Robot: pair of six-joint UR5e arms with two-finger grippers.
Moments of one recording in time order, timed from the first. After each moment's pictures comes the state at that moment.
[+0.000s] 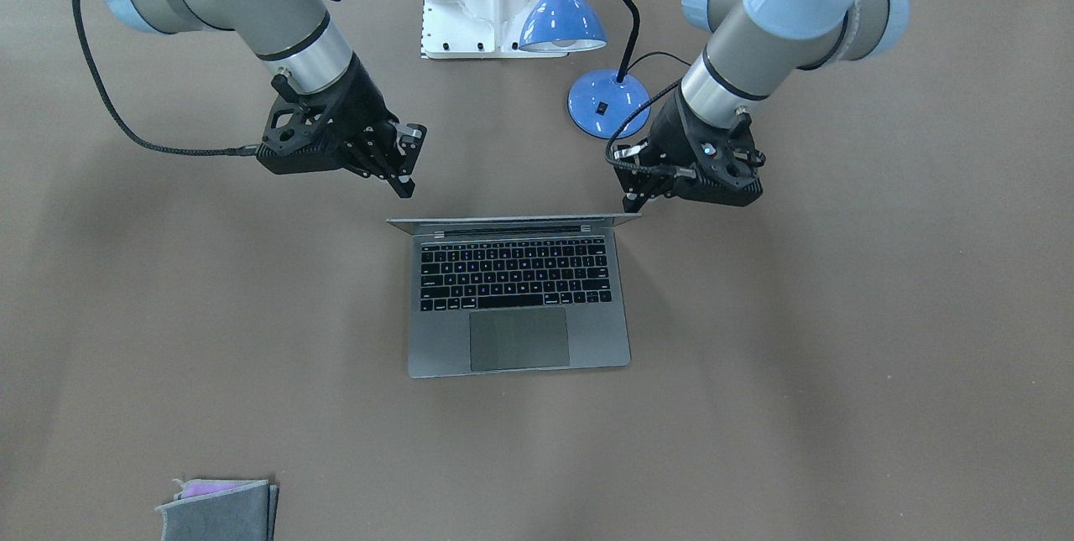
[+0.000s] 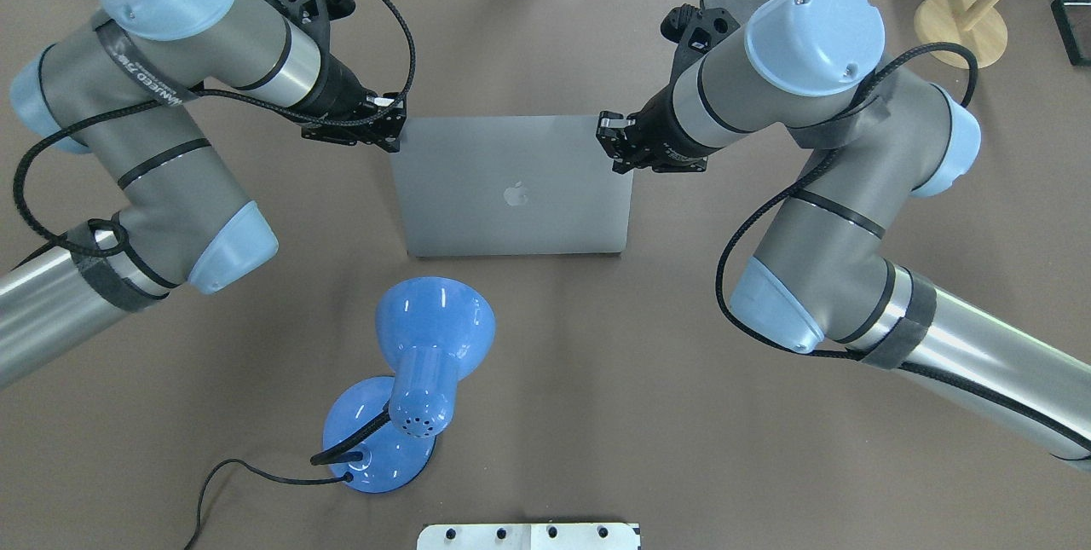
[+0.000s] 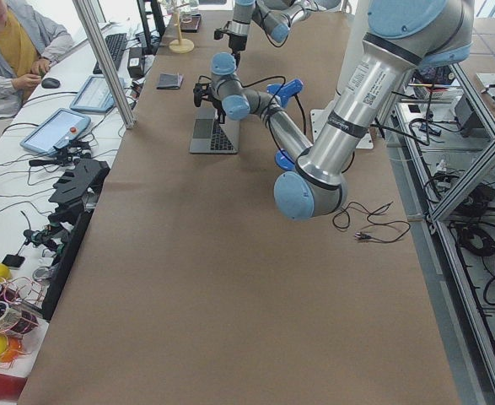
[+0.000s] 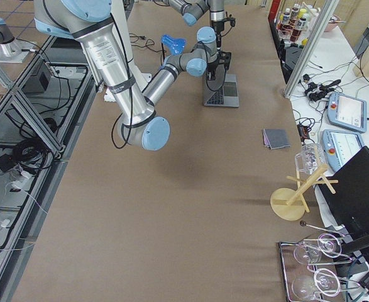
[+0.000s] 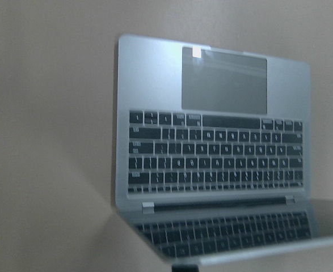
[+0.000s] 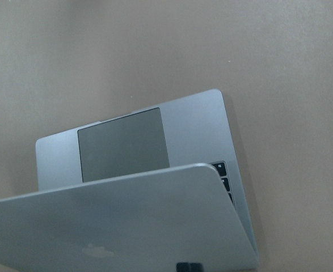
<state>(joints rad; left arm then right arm) -0.82 -2.17 -1.64 -1.92 -2.12 -1.18 0.72 -0.96 1.75 -1.33 1.99 1.37</state>
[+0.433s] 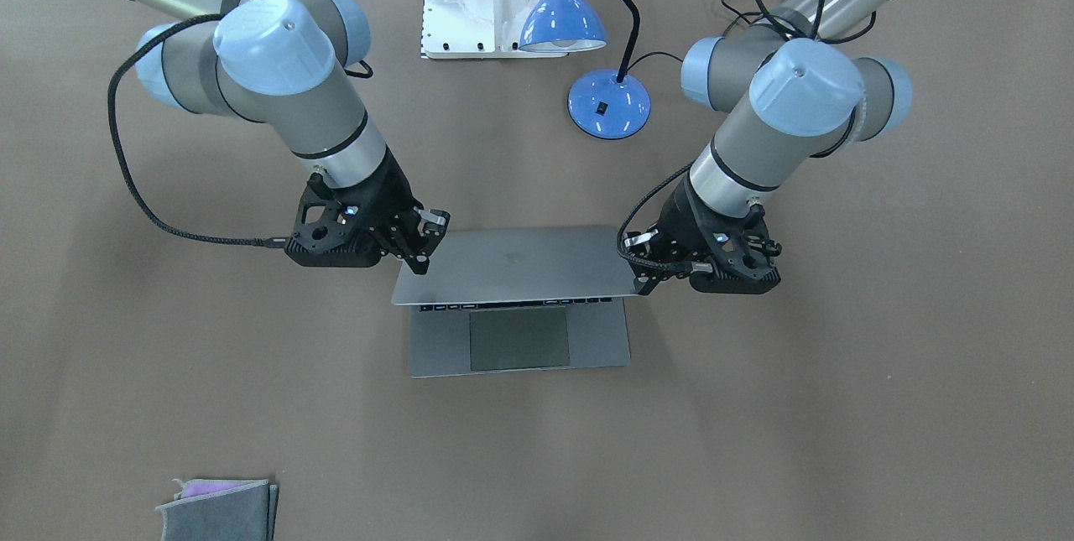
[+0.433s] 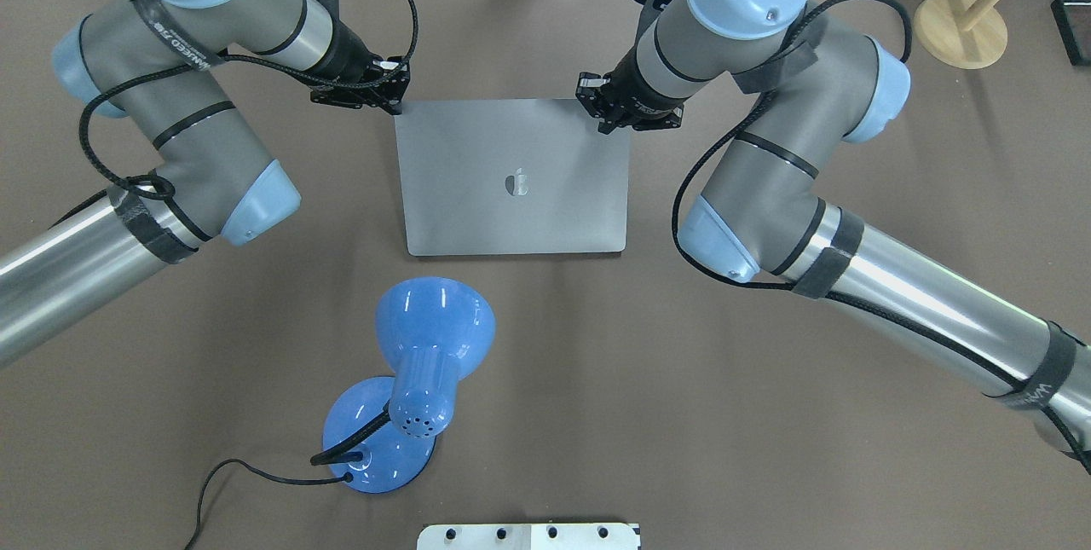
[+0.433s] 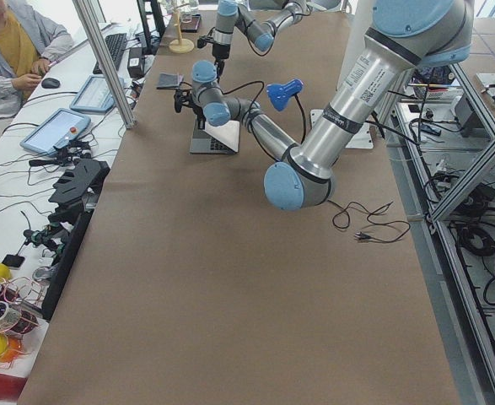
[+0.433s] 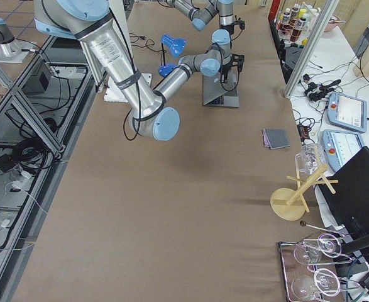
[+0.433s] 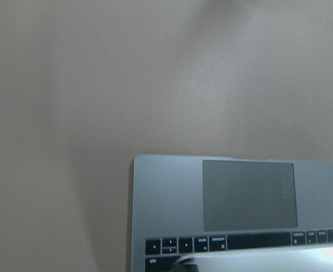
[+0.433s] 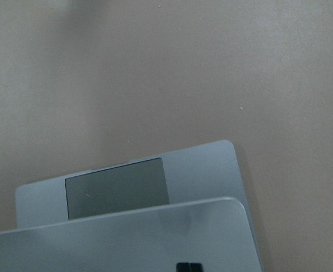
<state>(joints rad) -0.85 -2.25 -1.44 -2.02 -2.09 -1.19 0.75 -0.84 1.50 -1.26 1.99 1.33</state>
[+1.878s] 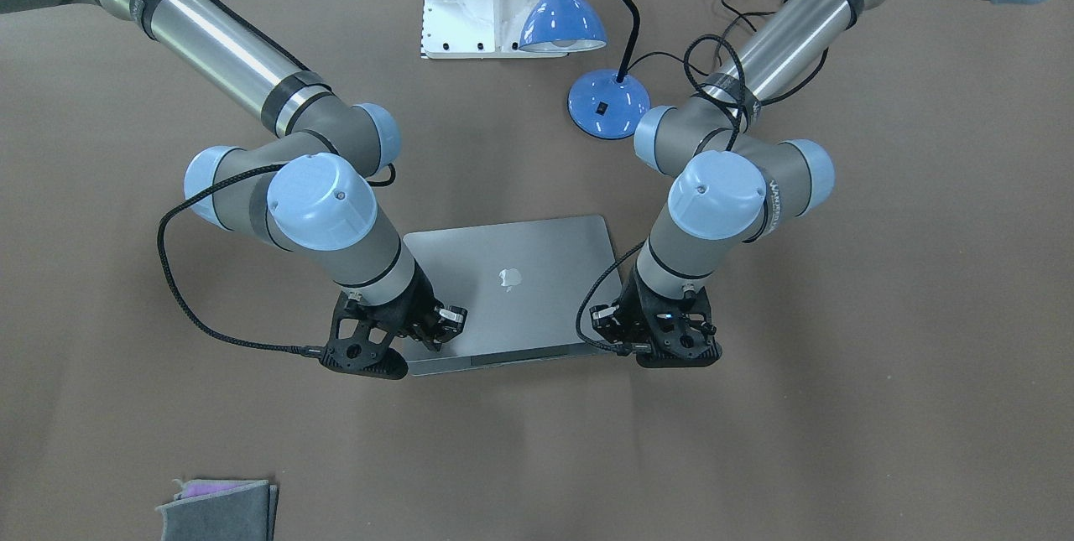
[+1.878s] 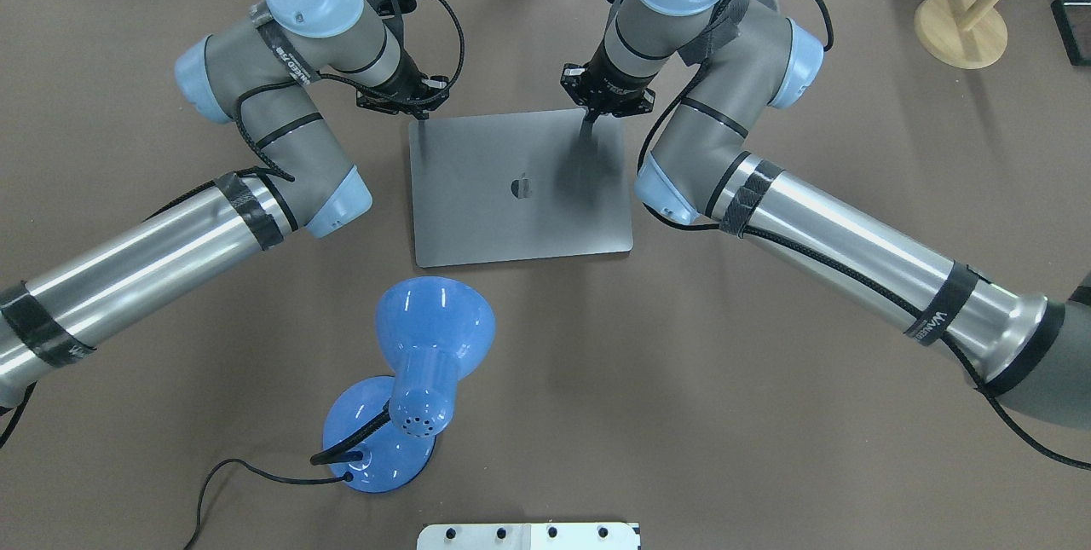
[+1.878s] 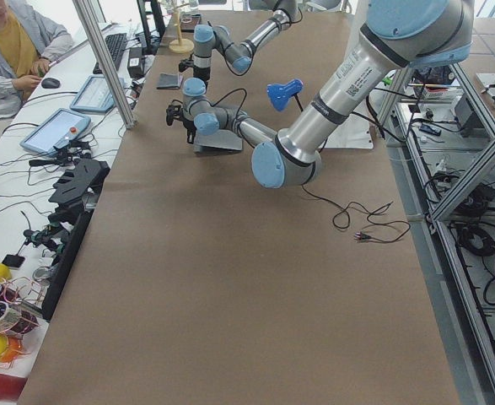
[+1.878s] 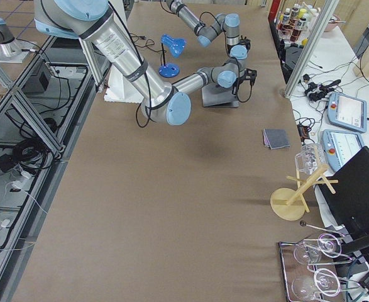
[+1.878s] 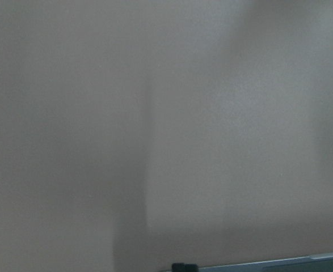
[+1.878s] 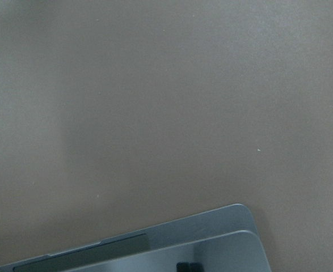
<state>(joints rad) -0.80 -2.40 -1.14 -2.08 -1.98 -1.11 0.77 -0.68 1.11 -1.10 2.05 1.33</state>
